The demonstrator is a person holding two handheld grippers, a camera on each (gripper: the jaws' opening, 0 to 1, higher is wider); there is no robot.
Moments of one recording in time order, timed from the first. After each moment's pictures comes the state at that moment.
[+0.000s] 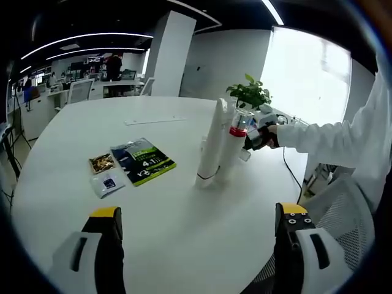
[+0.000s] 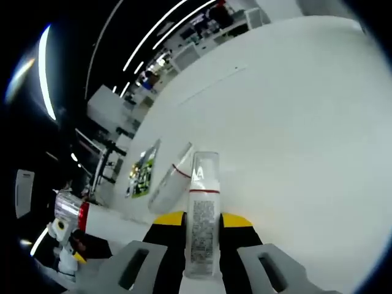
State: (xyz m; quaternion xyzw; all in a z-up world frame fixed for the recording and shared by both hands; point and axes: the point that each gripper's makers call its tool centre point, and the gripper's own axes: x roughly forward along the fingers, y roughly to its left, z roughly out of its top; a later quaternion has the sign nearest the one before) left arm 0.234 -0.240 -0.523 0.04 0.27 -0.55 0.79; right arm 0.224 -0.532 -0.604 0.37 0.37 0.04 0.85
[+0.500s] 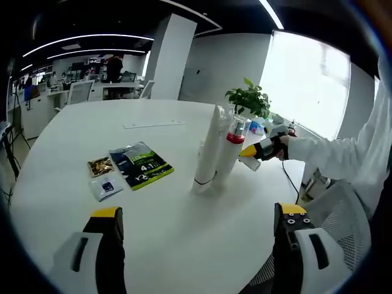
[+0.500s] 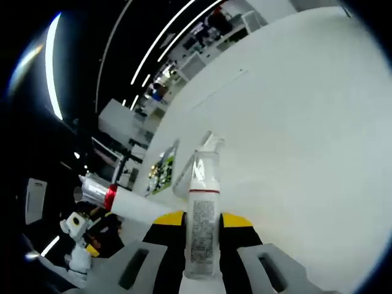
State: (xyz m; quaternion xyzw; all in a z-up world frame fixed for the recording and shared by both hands) left arm 0.231 -0.243 -0.512 0.02 0.26 -0.55 0.79; right arm 0.183 -0.499 -0.576 0.40 0.33 0.06 0.85
